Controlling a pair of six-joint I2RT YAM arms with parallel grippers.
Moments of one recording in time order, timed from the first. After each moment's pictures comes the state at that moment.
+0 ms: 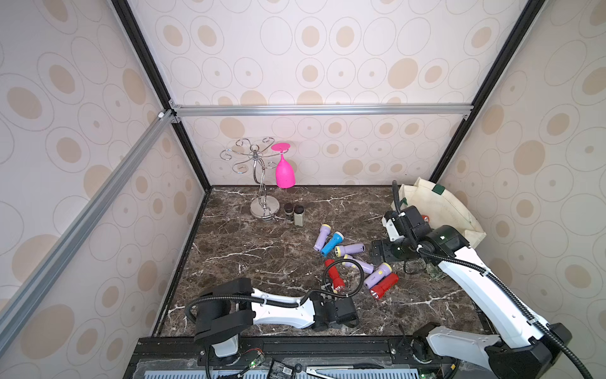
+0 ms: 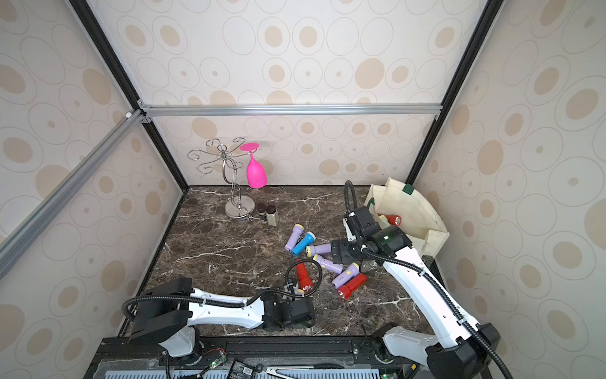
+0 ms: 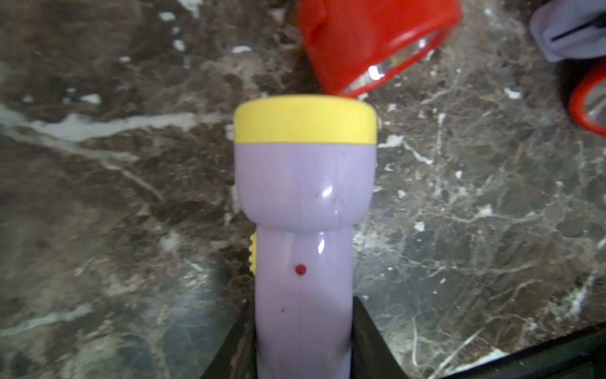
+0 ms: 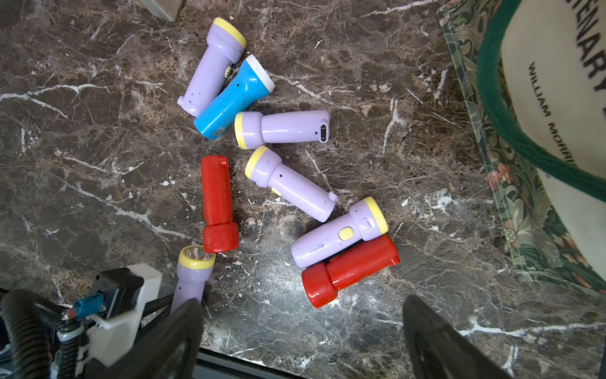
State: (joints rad) left arm -1.38 1.66 0.91 -0.51 -0.31 -1.23; right arm 0.46 1.17 1.24 -1.14 0.02 0.33
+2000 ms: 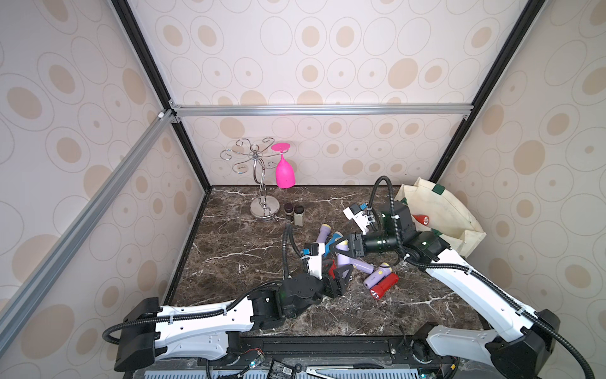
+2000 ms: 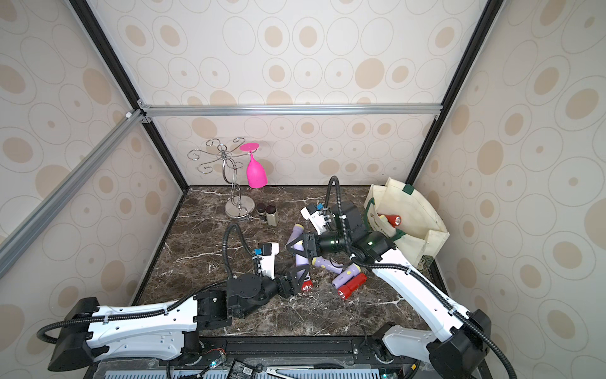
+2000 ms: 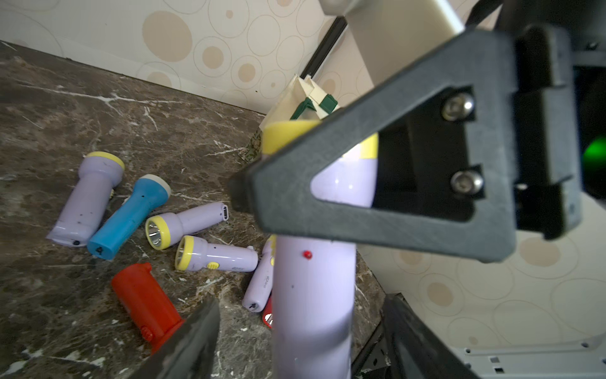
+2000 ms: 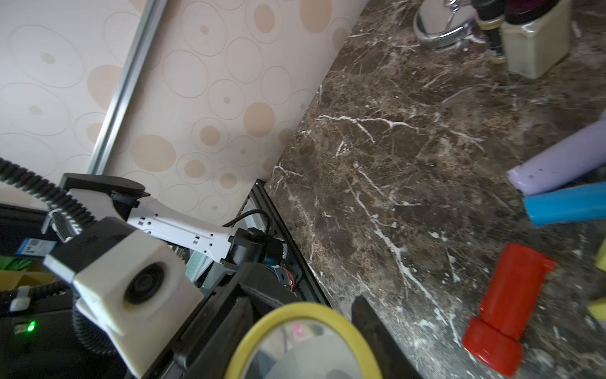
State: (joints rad) left arm -1.29 1.10 0.72 0.18 -0.48 -0.74; right arm 0.59 1.20 1.18 -0.58 -0.67 0.47
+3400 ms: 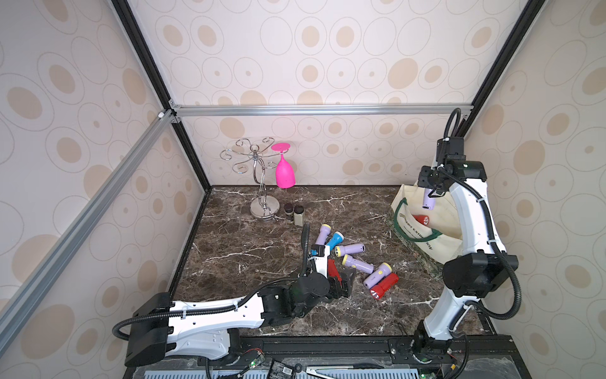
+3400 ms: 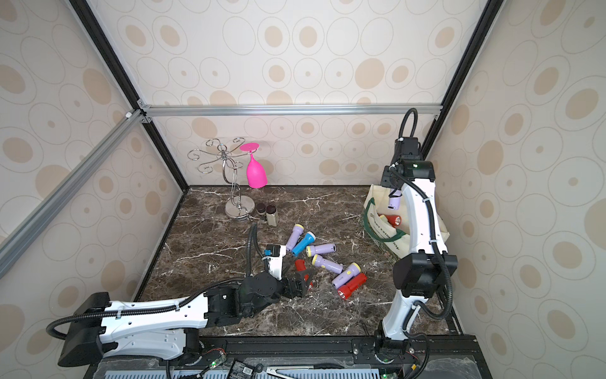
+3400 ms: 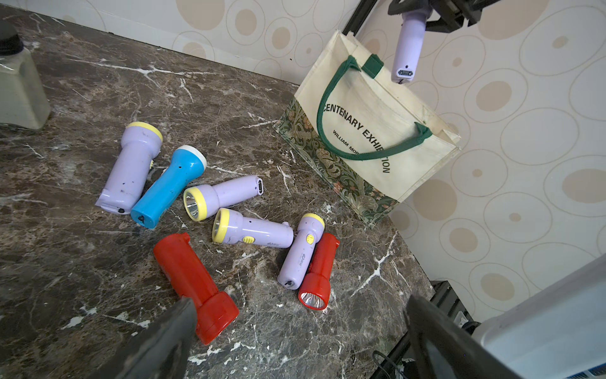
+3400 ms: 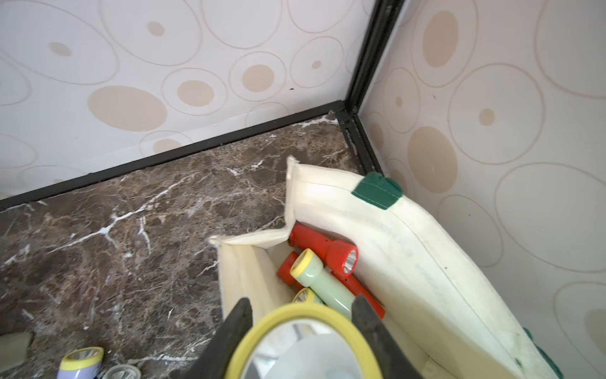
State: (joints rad) left arm -1.28 1.20 0.77 0.04 -0.51 -0.79; right arm -0.09 1.85 2.13 -1.10 0.19 0.18
